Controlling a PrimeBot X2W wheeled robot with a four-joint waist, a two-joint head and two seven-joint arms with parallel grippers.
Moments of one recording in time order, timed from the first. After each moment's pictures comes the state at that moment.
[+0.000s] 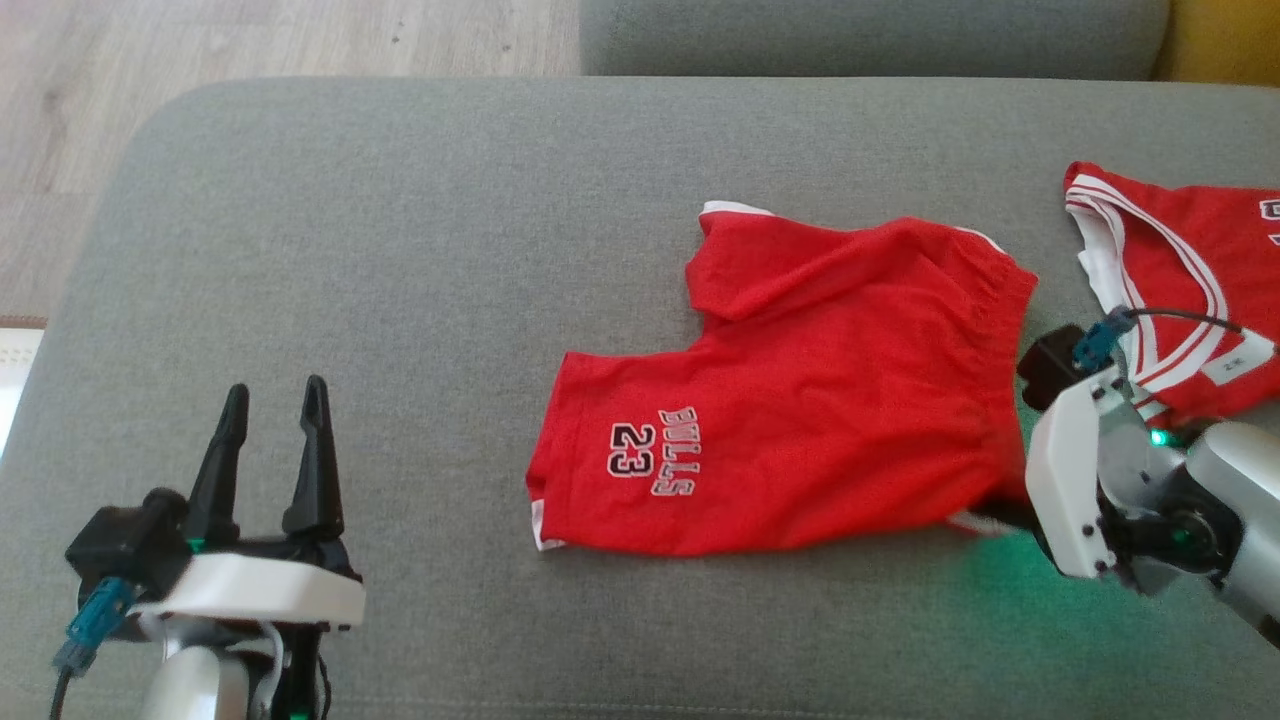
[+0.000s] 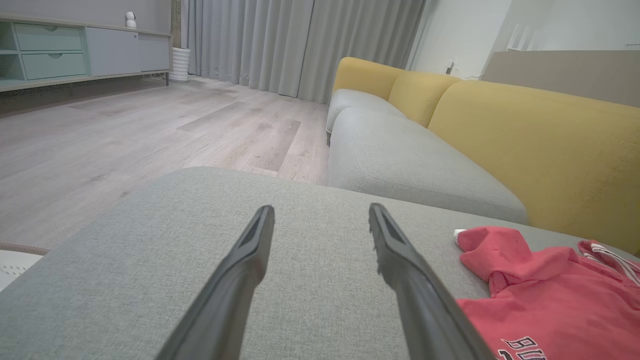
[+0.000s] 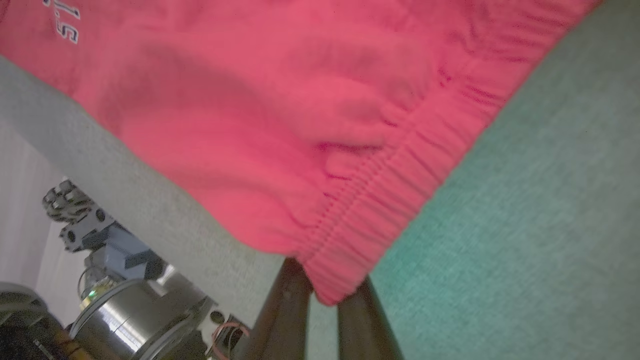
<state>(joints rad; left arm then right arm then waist) -0.02 0.08 -0.02 0.12 -0.29 -0.09 -0.25 -0.66 -0.75 1.11 0.37 1.16 0.13 0.74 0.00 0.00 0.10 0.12</state>
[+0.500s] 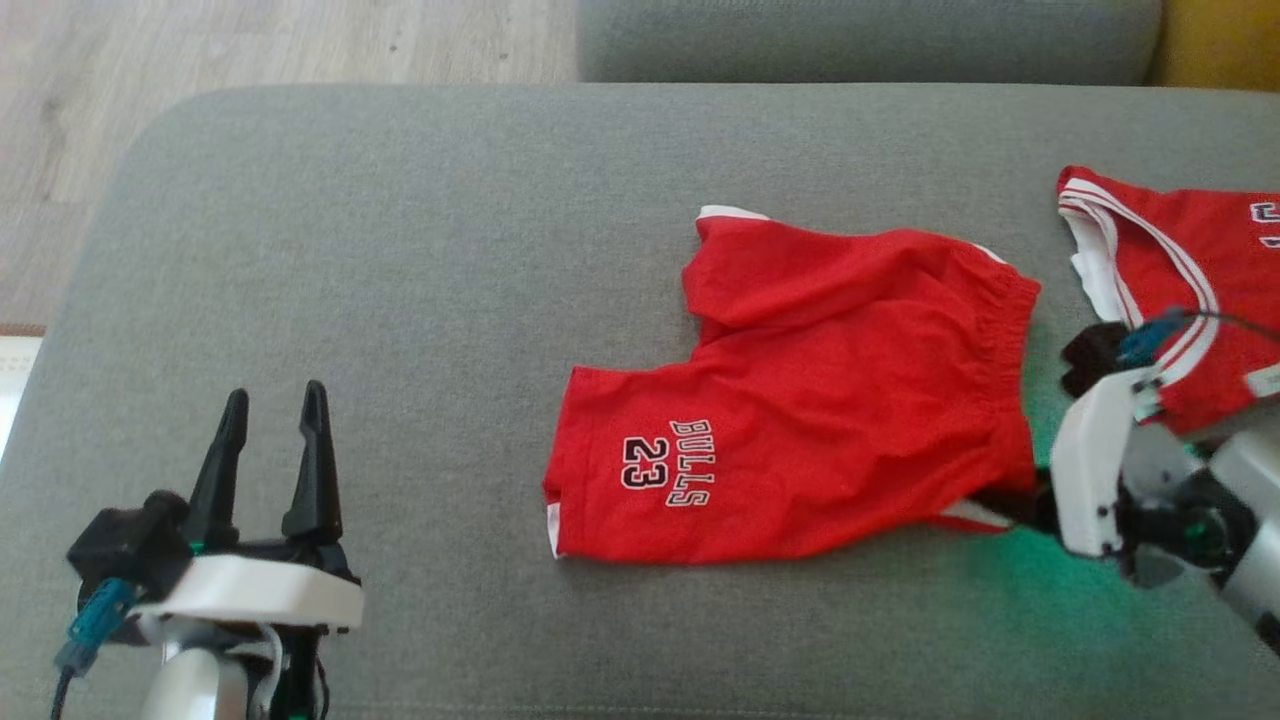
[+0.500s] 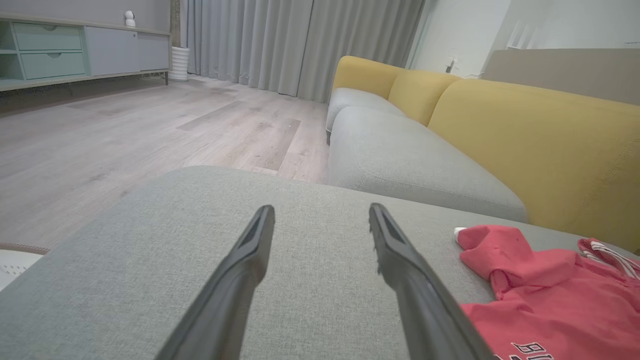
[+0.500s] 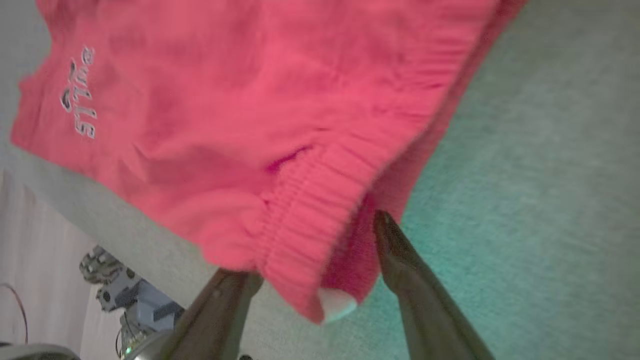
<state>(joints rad) -0.02 0.08 -0.02 0.13 -0.29 -0.09 -0.25 -0.59 -0.69 0.96 0.48 1.19 0.13 0.71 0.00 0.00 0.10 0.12</state>
